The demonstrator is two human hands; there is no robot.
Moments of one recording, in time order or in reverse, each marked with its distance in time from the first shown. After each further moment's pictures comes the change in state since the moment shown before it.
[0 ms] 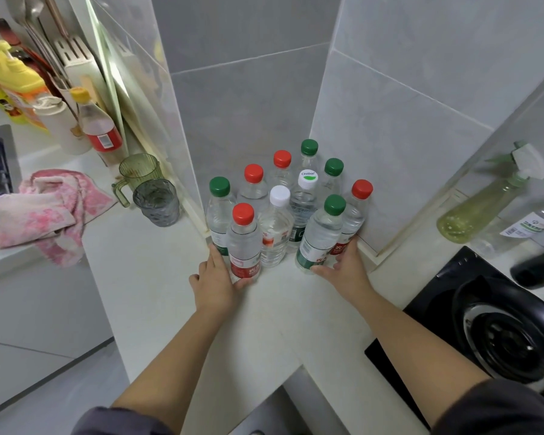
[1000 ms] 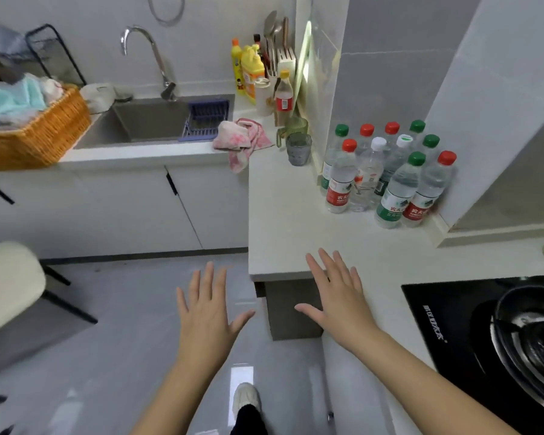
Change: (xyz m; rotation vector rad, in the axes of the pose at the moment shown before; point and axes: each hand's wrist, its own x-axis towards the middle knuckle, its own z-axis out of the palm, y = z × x) left_hand -0.434 -0.033 -0.060 0.256 0.307 -0.306; right_hand -0.289 -0.031 -0.021 -0.850 -0.565 -0.819
